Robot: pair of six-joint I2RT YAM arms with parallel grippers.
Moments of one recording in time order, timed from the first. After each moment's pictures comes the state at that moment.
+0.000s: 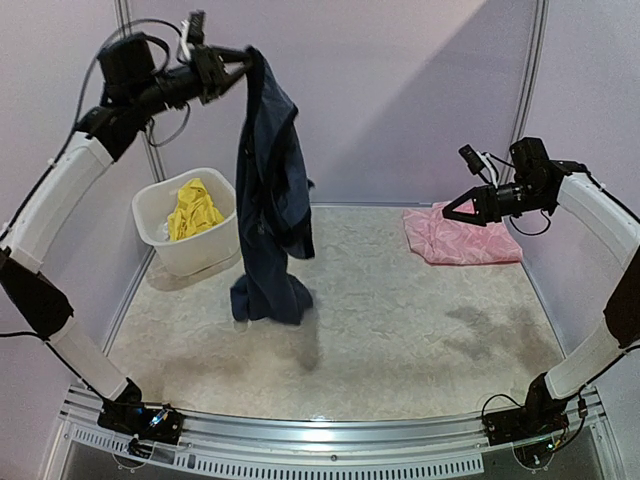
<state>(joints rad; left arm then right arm) -0.43 1.59 1.95 -0.17 0.58 -0.65 0.11 1.50 1.43 -0.88 -1.08 -0.31</state>
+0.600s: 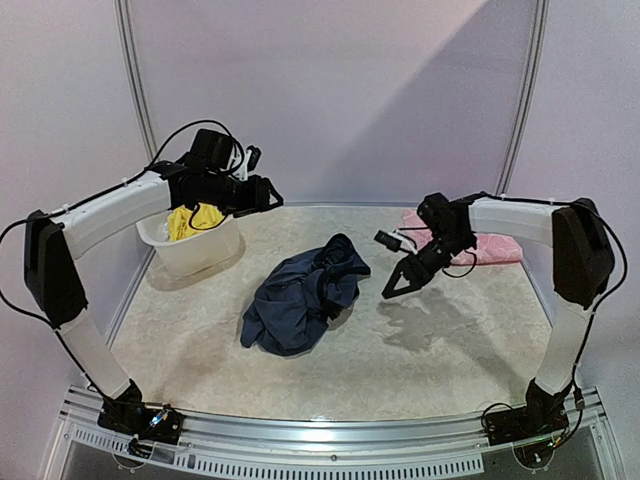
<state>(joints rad) -0.50 1.70 1.52 -0.48 0.21 -0.42 0.46 1.89 1.40 -0.90 -0.86 -0.32</state>
